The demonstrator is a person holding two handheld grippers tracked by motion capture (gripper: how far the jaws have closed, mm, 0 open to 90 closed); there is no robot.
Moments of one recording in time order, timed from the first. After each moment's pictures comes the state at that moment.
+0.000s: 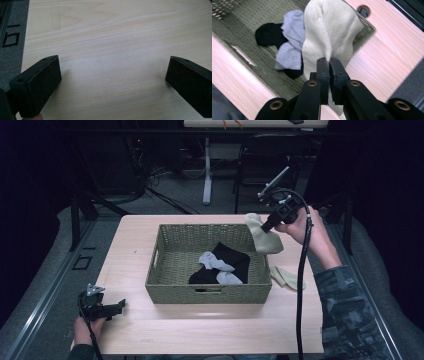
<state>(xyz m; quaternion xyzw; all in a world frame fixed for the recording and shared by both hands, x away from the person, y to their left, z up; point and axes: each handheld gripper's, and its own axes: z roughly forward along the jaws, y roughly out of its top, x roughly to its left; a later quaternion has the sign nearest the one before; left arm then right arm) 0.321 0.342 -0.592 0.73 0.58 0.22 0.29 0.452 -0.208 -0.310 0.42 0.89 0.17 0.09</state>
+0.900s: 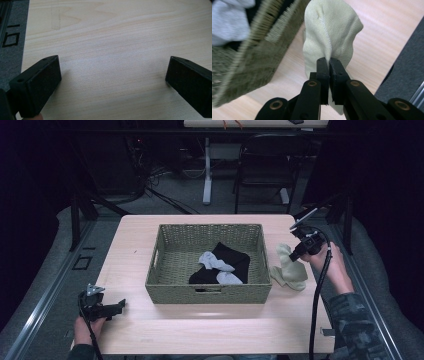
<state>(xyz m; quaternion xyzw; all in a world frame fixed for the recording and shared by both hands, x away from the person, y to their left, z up) 0.321 0.342 -0.592 0.73 0.58 0.22 0.29 0.456 -0.308 -0.438 0.52 0.84 0.13 0.04</state>
